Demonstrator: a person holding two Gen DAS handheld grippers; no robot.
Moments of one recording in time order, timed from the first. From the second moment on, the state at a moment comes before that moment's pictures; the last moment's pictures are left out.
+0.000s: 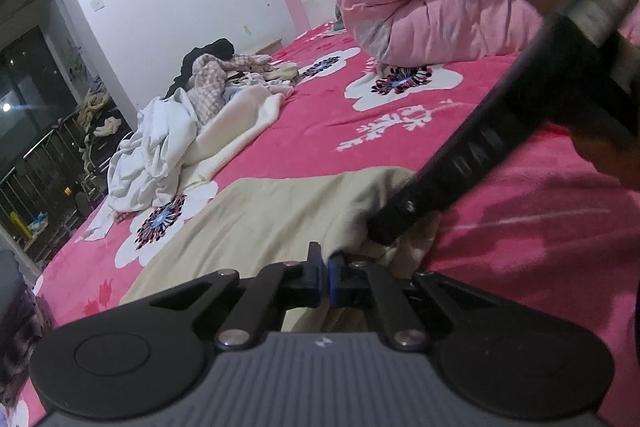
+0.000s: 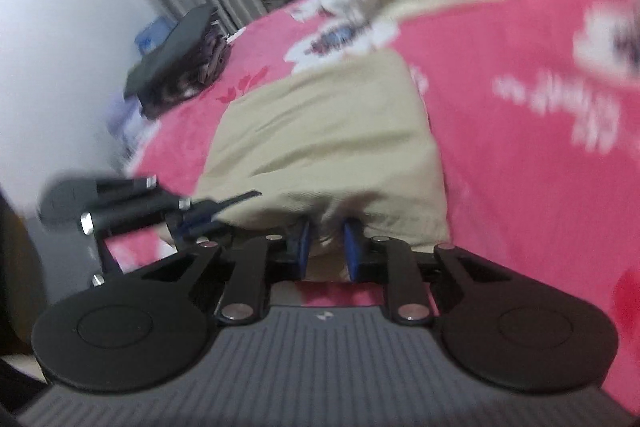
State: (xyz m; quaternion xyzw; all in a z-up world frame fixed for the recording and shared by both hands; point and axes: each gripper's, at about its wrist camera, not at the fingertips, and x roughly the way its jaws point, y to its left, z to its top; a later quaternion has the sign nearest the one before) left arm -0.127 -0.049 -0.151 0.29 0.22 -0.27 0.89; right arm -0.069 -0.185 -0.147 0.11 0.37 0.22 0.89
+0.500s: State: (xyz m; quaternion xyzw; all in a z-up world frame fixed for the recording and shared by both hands) left arm -0.126 -0.033 -0.146 0.27 0.23 -0.29 0.89; right arm -0.095 -0.136 -0.152 -0.13 0.24 0.21 0.94
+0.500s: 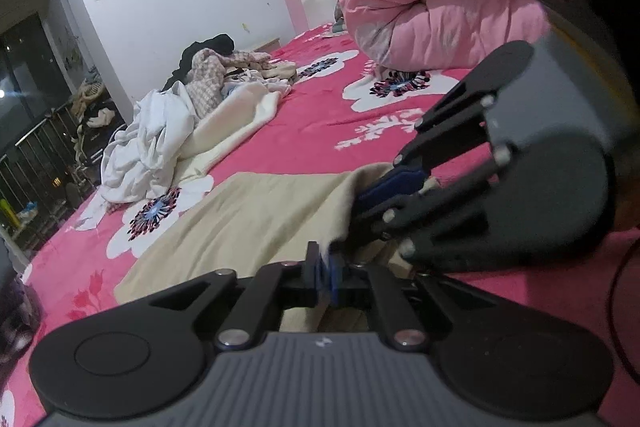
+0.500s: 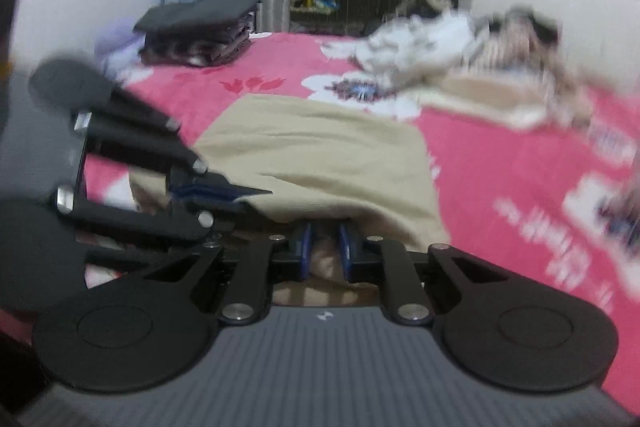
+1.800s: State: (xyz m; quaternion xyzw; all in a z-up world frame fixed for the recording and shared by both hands) left arm -0.018 0.023 -0.126 0.02 0.42 -0.45 0.79; right arm -0.128 -0.116 -0.177 -0.37 0.17 0.18 0.90
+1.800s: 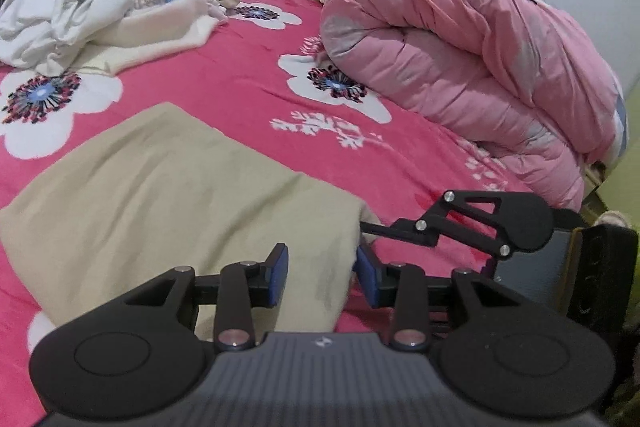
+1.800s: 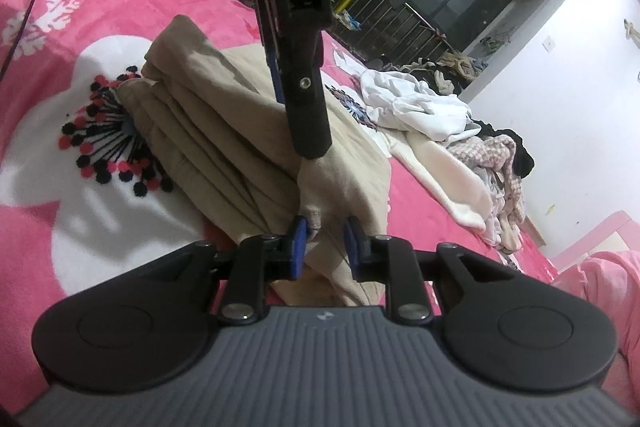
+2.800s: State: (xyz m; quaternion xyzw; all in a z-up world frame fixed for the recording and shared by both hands) left arm -0.050 0.007 -0.128 0.16 0.37 -0.45 0.80; right arm -0.118 -0.133 -0.158 -0.24 0.22 0.22 0.92
